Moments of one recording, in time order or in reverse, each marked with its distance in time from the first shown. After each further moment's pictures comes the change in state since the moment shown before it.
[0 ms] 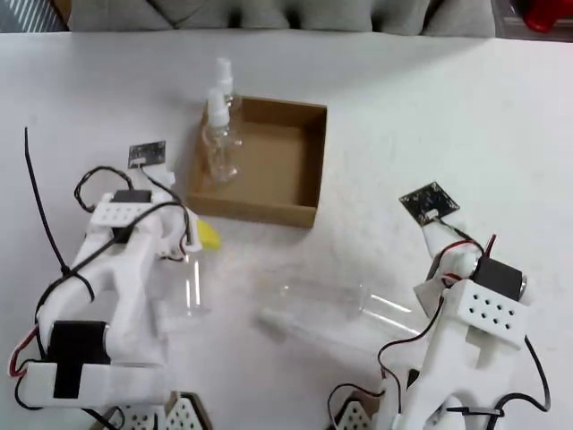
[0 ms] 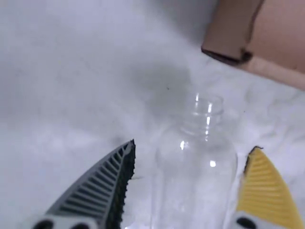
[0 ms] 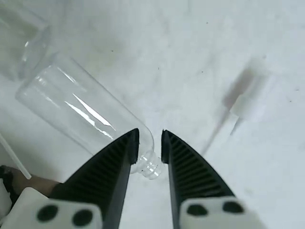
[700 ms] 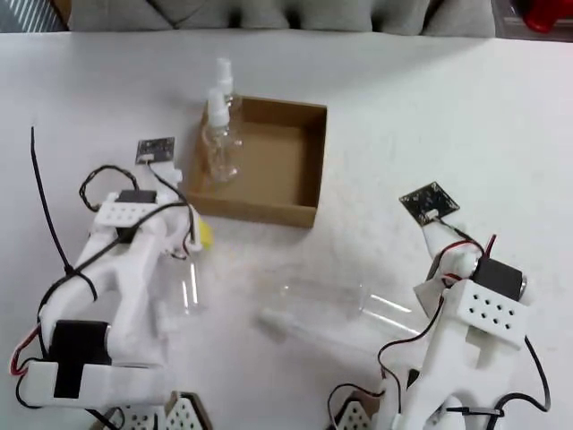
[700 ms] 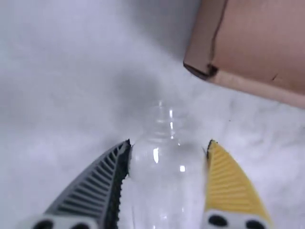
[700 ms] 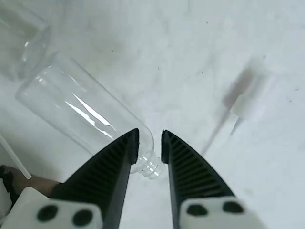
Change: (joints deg) left arm 1.3 0.0 0.1 -3.1 -1.4; right arm 0.0 0.0 0.0 0.0 0.0
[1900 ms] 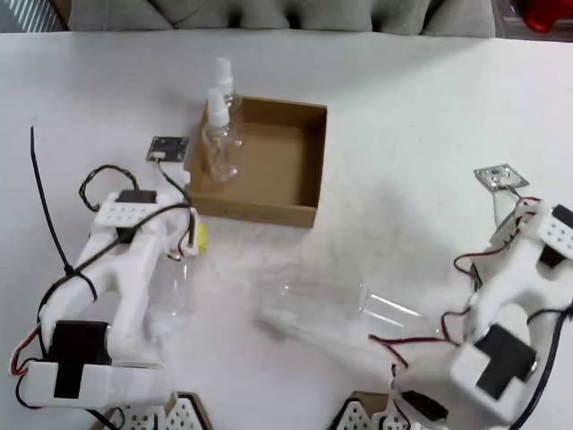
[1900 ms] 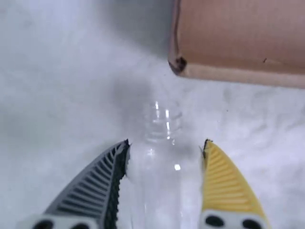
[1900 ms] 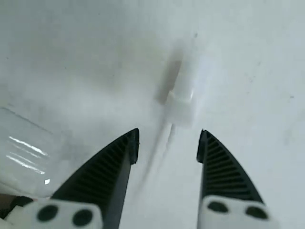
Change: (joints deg) left arm 0.0 0.0 0.0 -0.4 -9.9; right arm 14.4 43.3 -29.3 -3.3 3.2
